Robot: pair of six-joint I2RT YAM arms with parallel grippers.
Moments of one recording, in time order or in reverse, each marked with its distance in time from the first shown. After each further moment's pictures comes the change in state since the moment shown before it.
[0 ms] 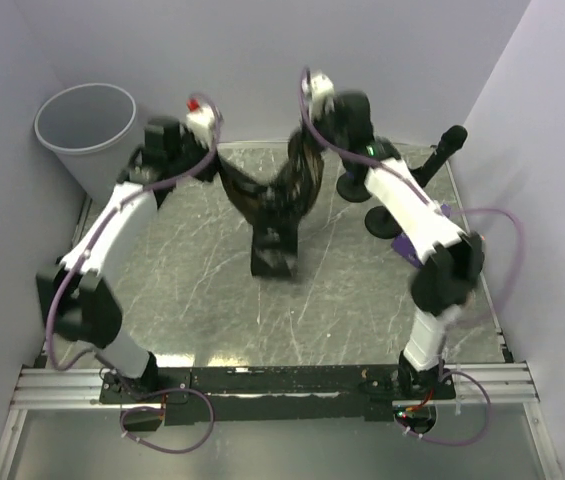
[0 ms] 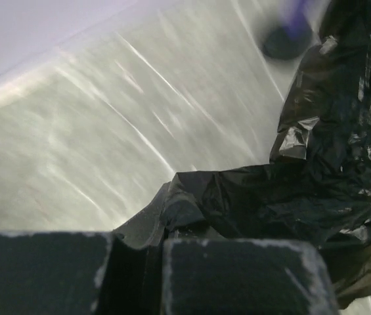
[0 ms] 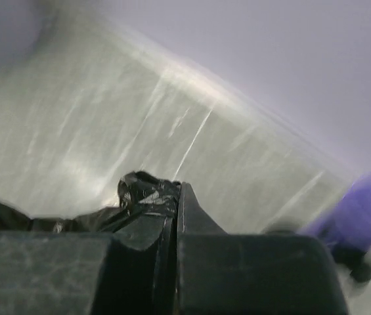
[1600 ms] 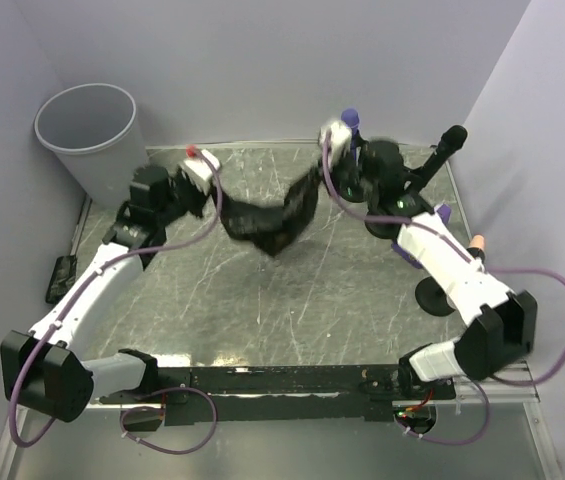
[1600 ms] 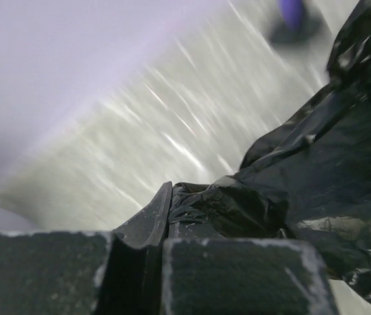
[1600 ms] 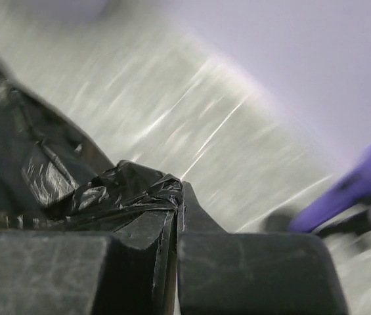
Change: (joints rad) left arm -0.057 -0.317 -0.351 0.198 -0.087 0.213; right arm 0.005 -0.350 -0.411 0.116 -0.154 -0.129
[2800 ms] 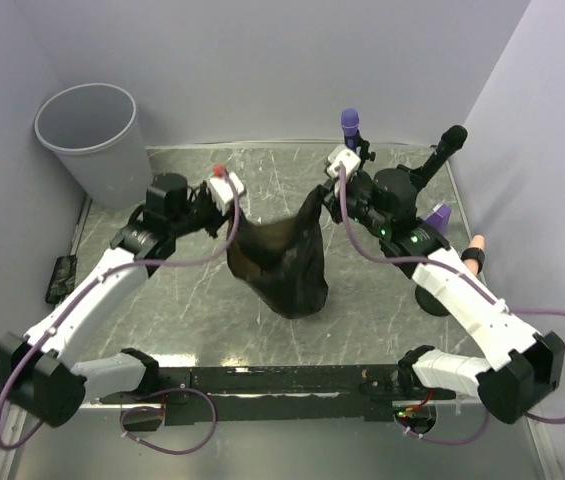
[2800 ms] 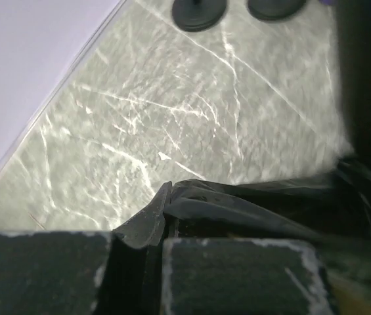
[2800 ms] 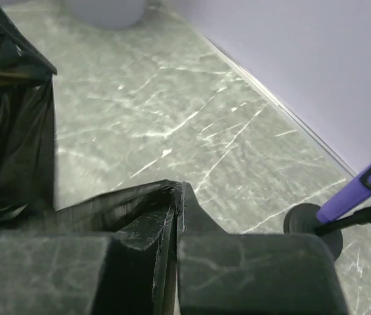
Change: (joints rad) left arm -0.125 -0.061 -0.014 -0.108 0.089 0.135; right arm 0.080 -0.214 -0.165 0.039 0.050 0.016
